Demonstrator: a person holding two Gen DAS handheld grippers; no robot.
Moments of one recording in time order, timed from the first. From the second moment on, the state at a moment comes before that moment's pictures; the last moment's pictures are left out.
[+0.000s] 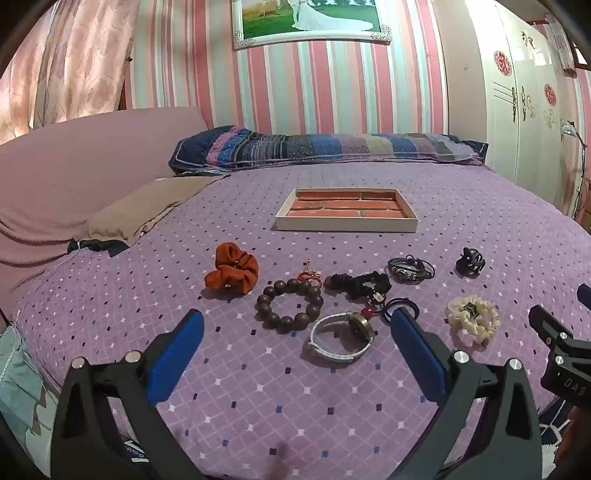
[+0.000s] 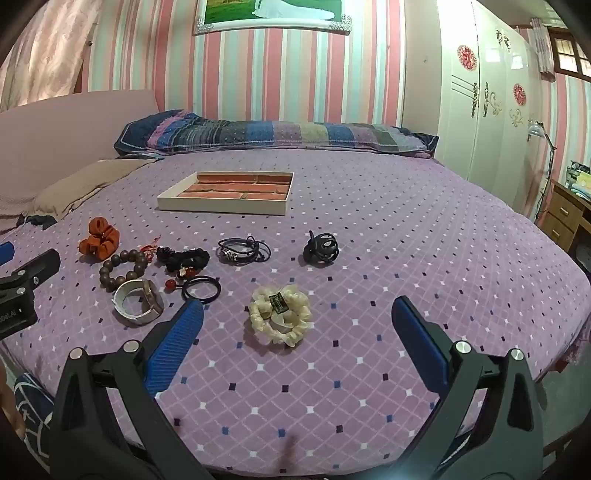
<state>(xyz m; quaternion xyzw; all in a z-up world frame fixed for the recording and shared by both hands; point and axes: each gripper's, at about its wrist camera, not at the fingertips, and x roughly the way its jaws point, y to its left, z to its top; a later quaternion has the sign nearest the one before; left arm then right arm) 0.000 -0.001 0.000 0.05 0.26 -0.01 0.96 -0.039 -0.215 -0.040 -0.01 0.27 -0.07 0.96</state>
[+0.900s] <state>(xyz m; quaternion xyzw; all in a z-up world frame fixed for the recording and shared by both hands) 0.005 -0.001 -0.004 0.05 0.26 -0.01 0.97 -0.036 -0.216 -0.041 -0.01 0.26 -0.08 0.96</state>
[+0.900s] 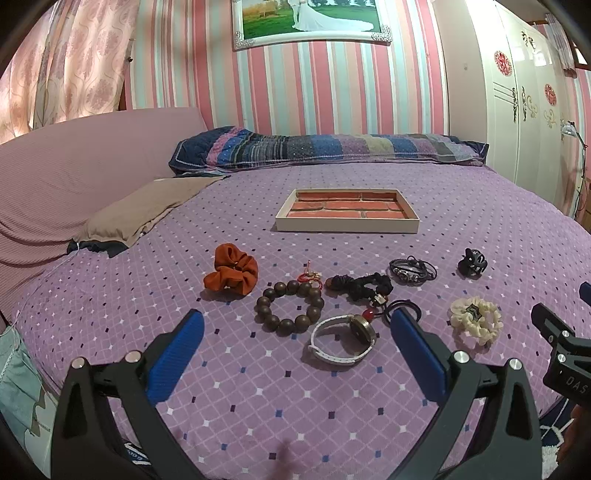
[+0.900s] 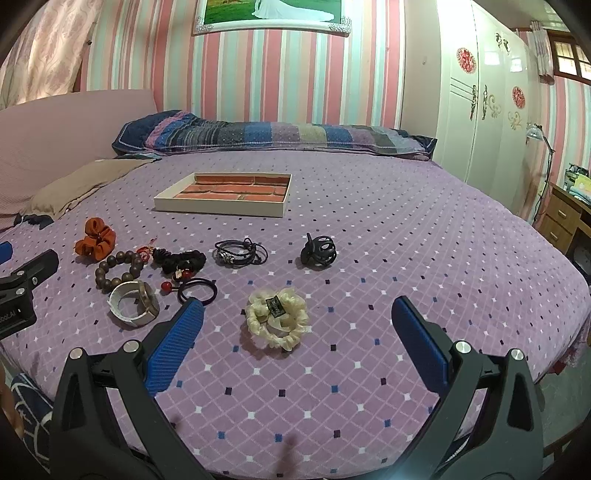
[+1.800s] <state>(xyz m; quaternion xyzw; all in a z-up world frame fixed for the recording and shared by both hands) 0.008 0.001 -0.005 0.05 0.26 -0.01 0.97 -0.033 -0.216 -0.044 -0.01 0.26 -0.08 0.96</state>
